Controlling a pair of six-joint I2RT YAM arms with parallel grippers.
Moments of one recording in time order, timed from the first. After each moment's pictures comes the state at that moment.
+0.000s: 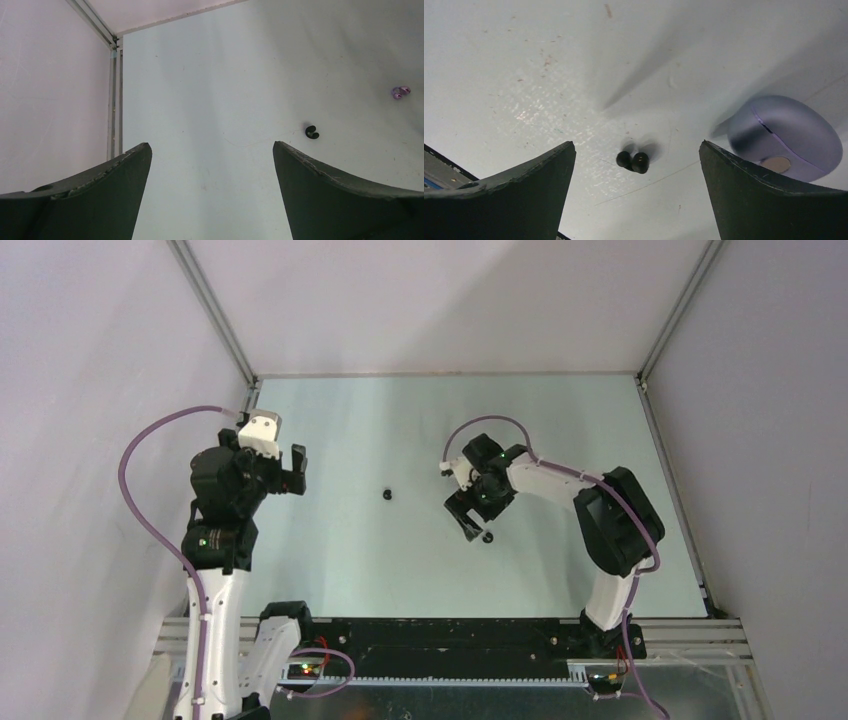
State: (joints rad) left arm 0.07 0.73 0.98 -0.54 0.18 0.24; right arm 0.61 1.83 1.23 -0.70 -0.23 -0.19
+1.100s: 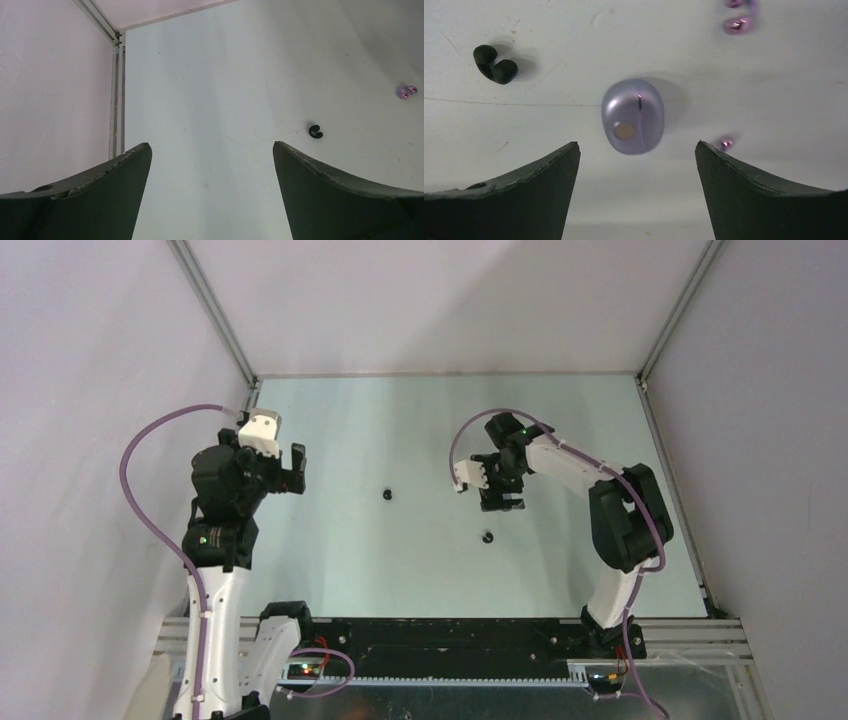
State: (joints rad) left arm 0.07 0.74 0.98 -0.54 0.16 0.24; right arm 0.47 1.80 1.34 -0.83 -0.22 -1.25
